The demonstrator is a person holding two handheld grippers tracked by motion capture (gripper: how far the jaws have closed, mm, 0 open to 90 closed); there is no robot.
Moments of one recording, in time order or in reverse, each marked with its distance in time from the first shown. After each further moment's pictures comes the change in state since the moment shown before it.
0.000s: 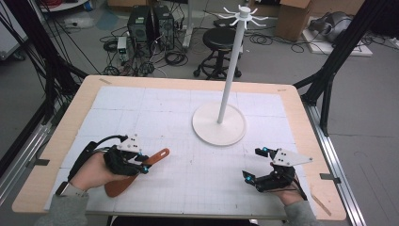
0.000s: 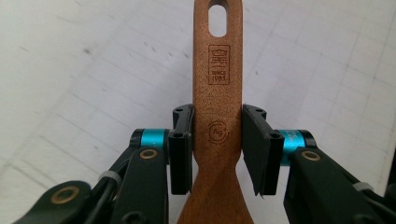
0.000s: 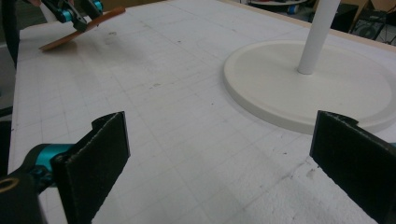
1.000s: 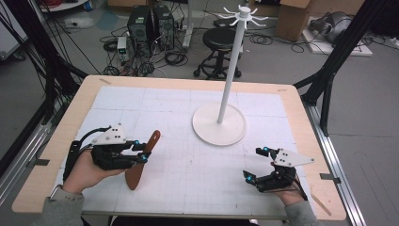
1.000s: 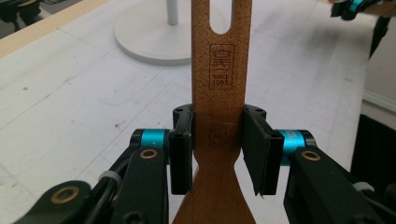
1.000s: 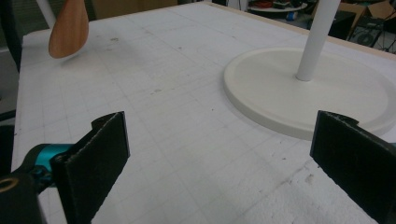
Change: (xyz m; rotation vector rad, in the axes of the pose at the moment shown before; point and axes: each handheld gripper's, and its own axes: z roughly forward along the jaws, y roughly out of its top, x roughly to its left) left arm -0.008 0.015 -0.038 -0.290 -0.003 -0.065; right arm 0.001 0.001 -0.003 -0.028 0.000 -0.007
